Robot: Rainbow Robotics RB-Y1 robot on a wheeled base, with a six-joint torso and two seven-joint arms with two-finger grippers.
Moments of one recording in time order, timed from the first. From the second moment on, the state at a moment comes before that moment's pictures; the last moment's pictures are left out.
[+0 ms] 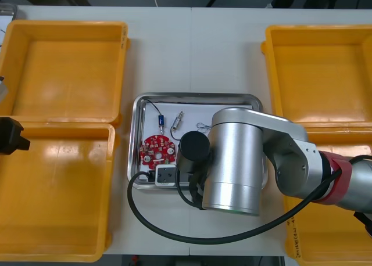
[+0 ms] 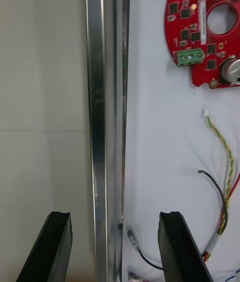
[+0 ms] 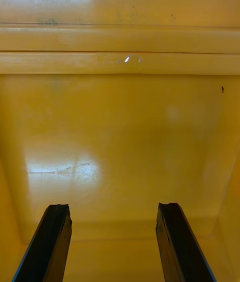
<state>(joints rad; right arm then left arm) -0.80 -0.52 1.02 -2.10 -0.62 1.74 1.69 -0.17 0.81 0.29 -2.13 0.90 1.91 -1.24</state>
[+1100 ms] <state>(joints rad) -0.74 -0.40 1.11 -1.96 -0.40 1.73 1.69 -0.17 0.81 0.29 -2.13 0.90 1.91 -1.24</state>
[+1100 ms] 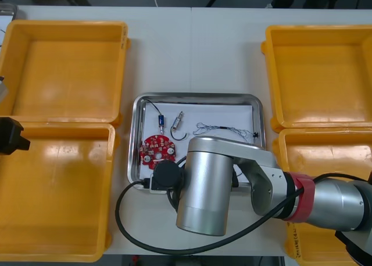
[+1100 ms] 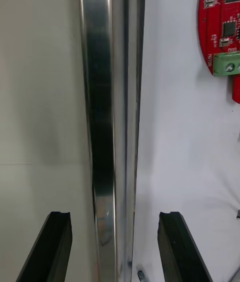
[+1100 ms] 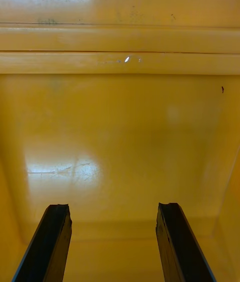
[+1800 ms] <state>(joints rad) -0.73 -0.40 1.12 -1.93 -0.37 1.68 1.69 -0.17 0.81 0.29 -2.13 0.90 1.91 -1.24</state>
